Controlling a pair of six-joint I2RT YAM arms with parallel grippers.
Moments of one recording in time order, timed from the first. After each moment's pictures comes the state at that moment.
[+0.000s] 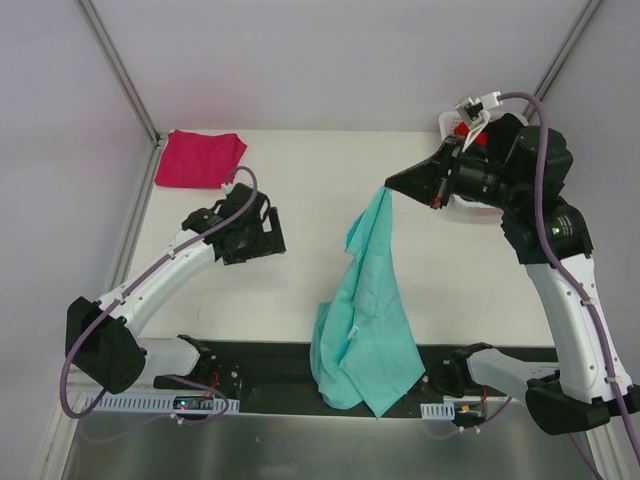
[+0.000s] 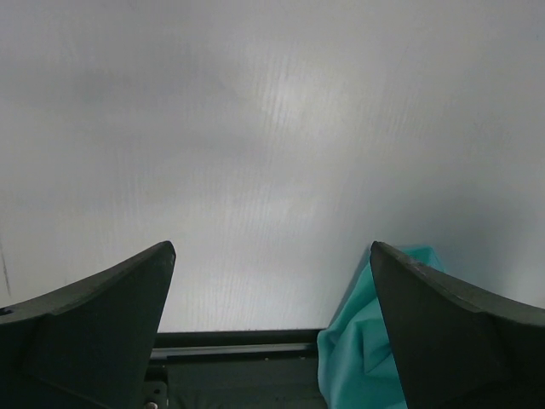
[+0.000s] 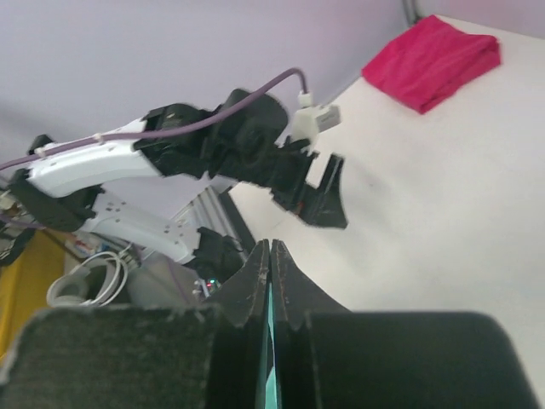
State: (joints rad) left arm -0.49 1.26 1.08 -0.86 -0.09 -0.68; right arm 0.35 1.10 1.58 -0.57 -0.82 0.45
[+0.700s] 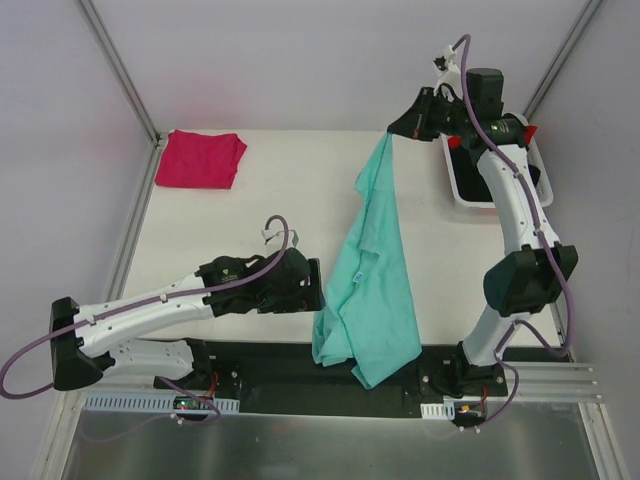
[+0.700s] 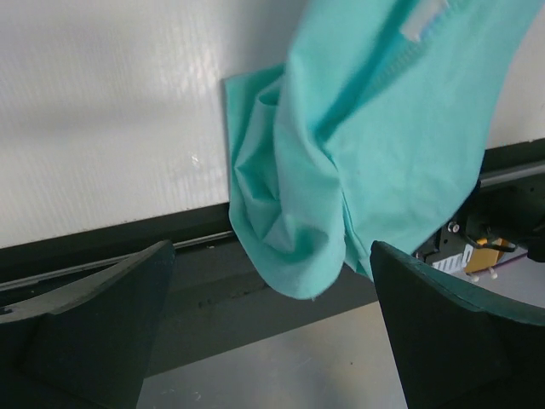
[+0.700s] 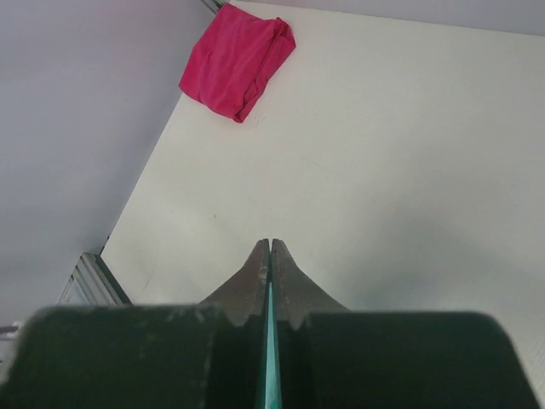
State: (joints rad) left arm -1.12 1.11 1.00 -0.89 -0.23 -1.08; right arm 0.15 1.73 1.89 -0.60 -0.69 0.32
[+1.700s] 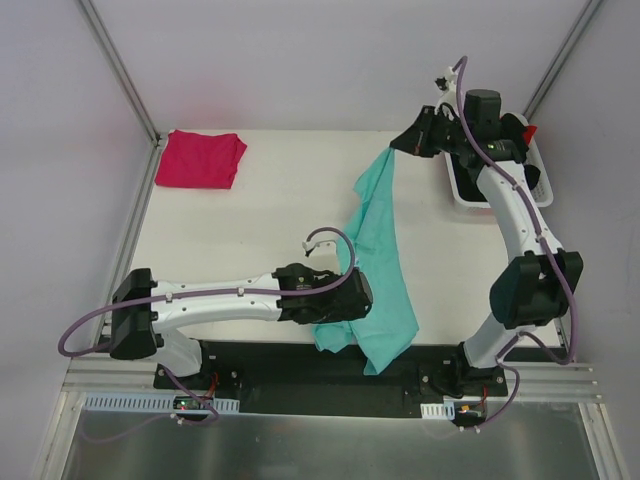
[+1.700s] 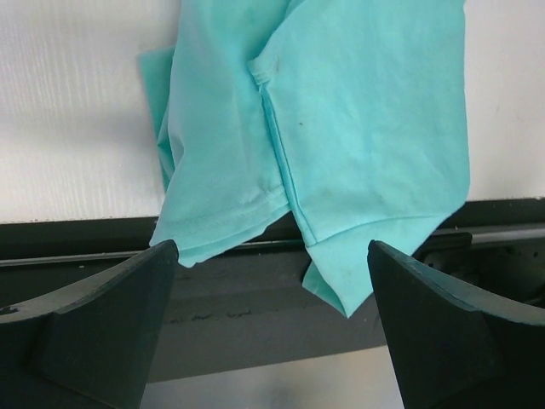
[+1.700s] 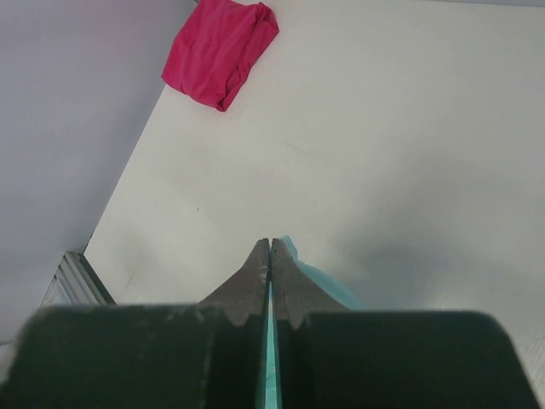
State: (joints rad) left arm -1.35 1.49 1.26 -0.96 -0.43 -1.35; right arm 0.13 1.71 1.70 -0.44 -0.68 0.31
